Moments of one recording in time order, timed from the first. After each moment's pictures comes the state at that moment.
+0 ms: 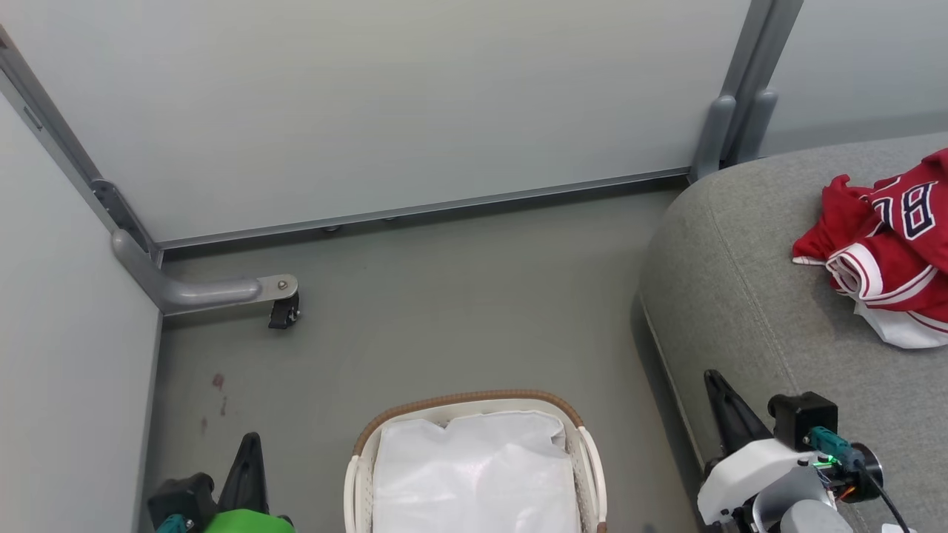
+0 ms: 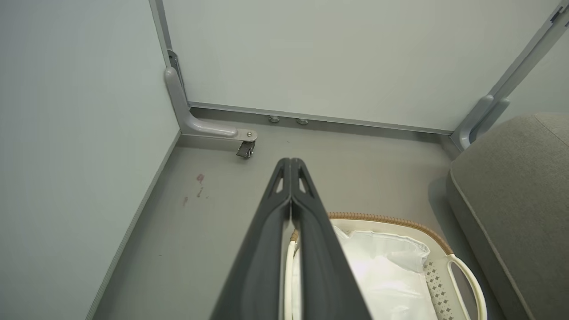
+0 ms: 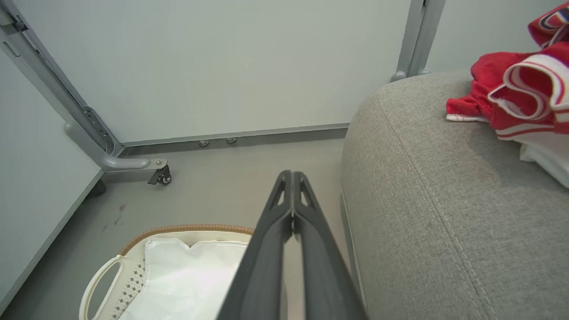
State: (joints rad) left arm -0.01 0.04 -0.03 0.46 -0.27 -0.09 -0.25; right arm -0.14 -0.04 0.04 0.47 0.16 0.13 -0.24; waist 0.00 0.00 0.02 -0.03
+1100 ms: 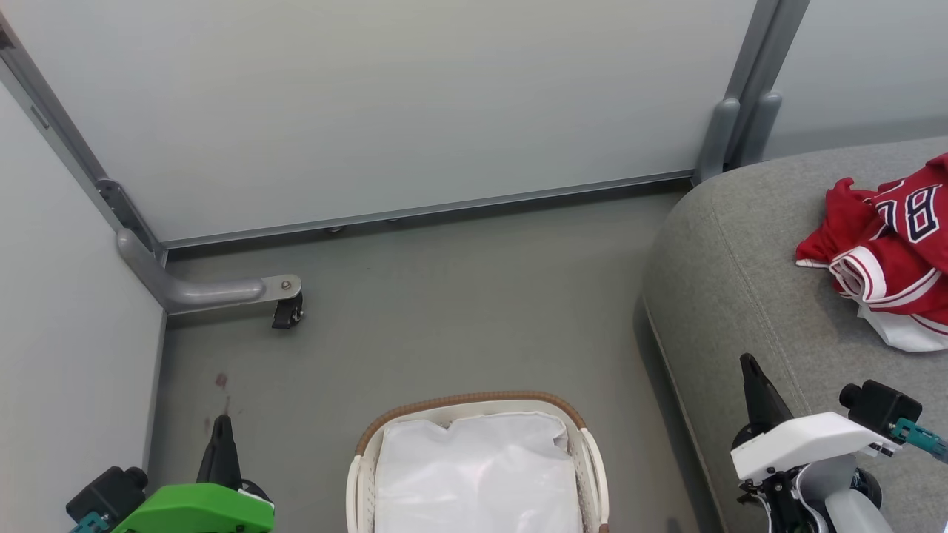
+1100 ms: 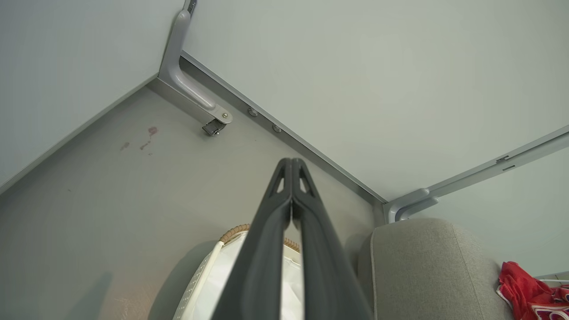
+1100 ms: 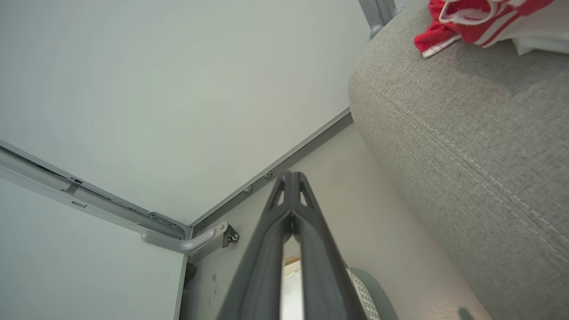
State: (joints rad) left arm -0.03 0.05 0.03 0.37 -0.80 -0.10 -0.11; right arm -0.13 -0.04 -0.02 0.38 0.73 0.13 -0.11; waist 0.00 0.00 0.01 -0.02
